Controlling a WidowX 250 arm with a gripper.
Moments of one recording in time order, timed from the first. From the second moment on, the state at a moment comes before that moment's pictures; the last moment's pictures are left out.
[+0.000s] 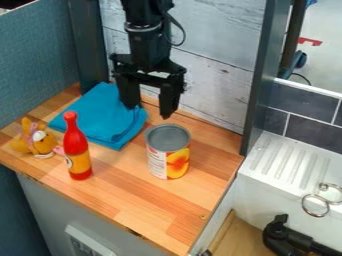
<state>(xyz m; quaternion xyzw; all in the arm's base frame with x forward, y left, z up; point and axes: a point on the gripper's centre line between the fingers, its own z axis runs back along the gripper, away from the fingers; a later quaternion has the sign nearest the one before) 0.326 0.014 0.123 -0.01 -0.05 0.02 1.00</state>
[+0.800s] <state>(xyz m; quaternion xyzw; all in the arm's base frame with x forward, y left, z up) 0.405 -0.013 0.044 0.01 -0.07 0.03 1.00</state>
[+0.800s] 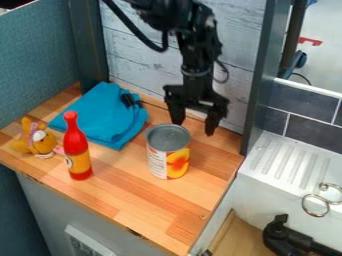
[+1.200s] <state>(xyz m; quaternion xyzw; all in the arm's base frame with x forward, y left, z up) 0.396 -0.006 0.027 0.03 -0.02 0.01 1.00</state>
